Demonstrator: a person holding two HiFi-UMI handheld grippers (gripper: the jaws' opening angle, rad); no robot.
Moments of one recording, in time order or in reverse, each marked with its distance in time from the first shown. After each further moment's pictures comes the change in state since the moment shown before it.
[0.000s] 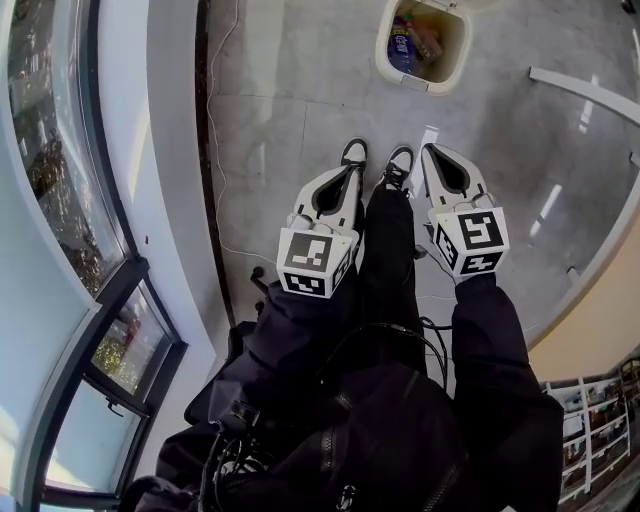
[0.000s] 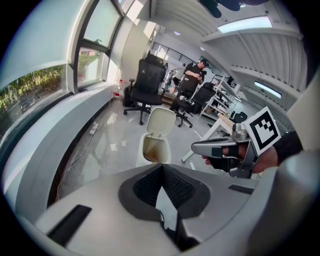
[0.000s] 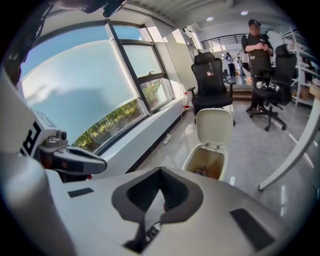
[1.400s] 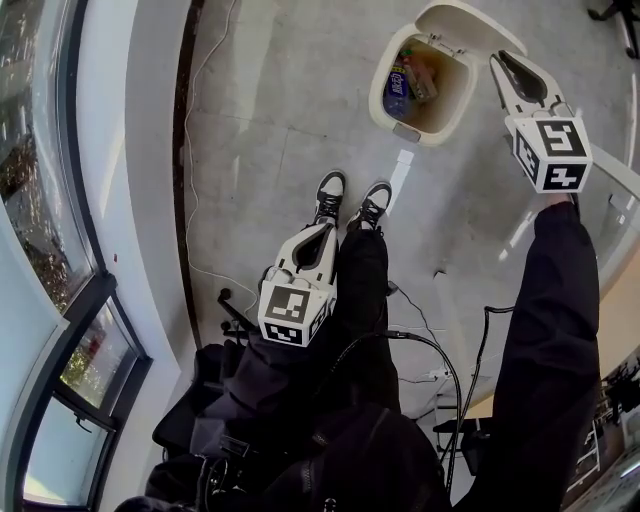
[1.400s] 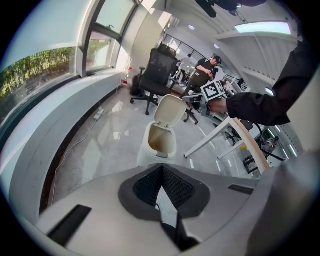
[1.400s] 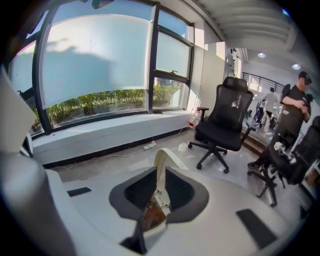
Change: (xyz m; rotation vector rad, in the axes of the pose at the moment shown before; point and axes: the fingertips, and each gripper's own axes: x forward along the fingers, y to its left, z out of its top) left arm 0.028 0.027 -0.041 -0.116 0.080 0.018; right arm 0.113 -0.190 0.174 -0.517 -0.006 -0.088
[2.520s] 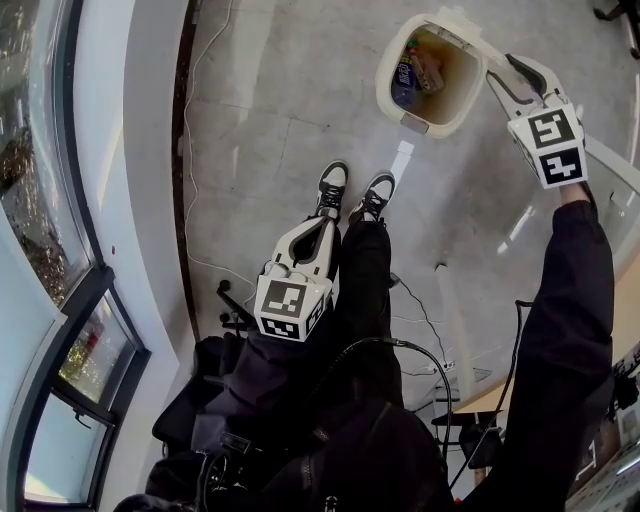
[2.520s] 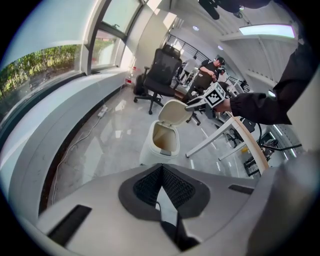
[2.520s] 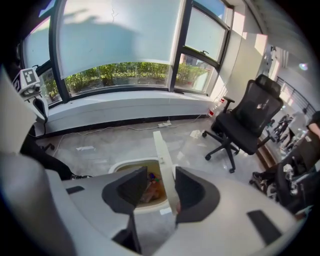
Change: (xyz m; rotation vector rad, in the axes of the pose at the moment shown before) left arm -0.008 0.018 -0.013 -0.035 0.001 0.012; right arm 0.012 0.029 -0.044 -0.254 0.254 0.113
